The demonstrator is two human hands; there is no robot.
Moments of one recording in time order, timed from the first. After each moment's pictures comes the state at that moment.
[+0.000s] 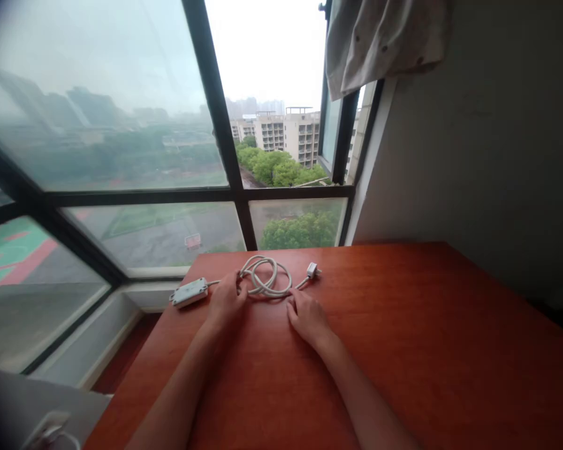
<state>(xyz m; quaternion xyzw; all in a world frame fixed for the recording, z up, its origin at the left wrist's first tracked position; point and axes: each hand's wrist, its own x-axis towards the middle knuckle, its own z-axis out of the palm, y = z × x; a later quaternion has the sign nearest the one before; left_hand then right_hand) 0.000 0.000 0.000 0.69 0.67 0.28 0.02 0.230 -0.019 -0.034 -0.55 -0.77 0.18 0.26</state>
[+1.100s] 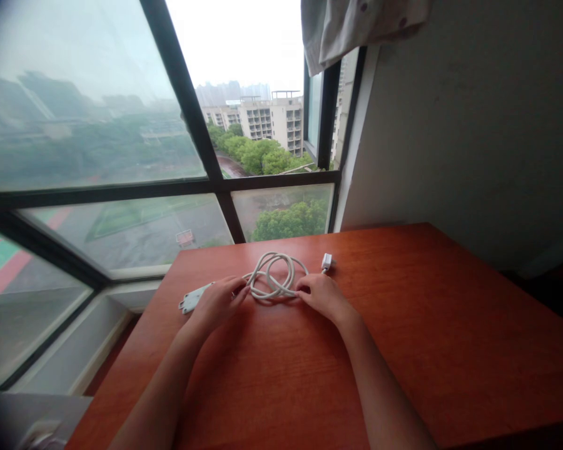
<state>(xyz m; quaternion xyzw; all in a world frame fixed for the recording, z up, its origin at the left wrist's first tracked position) 0.022 -0.018 0.028 0.82 0.54 0.17 0.06 0.298 -0.004 -0.005 -0.50 -0.79 0.23 0.25</state>
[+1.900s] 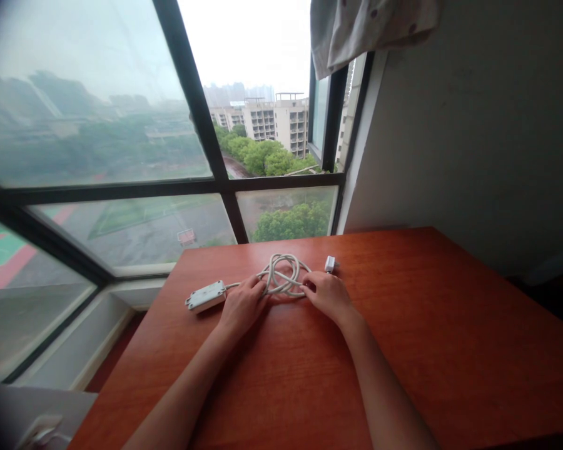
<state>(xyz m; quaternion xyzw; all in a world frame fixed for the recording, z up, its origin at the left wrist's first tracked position) 0.059 -0.025 0.003 0.83 0.55 0.12 -0.02 0.298 -0.006 -0.005 -0.54 -0.78 0.13 0.28</state>
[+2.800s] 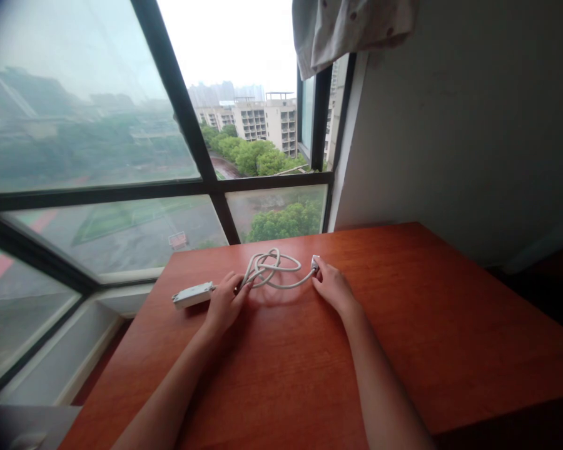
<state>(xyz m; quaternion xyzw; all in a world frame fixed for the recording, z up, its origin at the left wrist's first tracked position) 0.044 -0.014 0.002 0.76 0.57 0.30 0.11 0.339 0.017 -0.036 -0.63 -0.71 0.15 0.28</state>
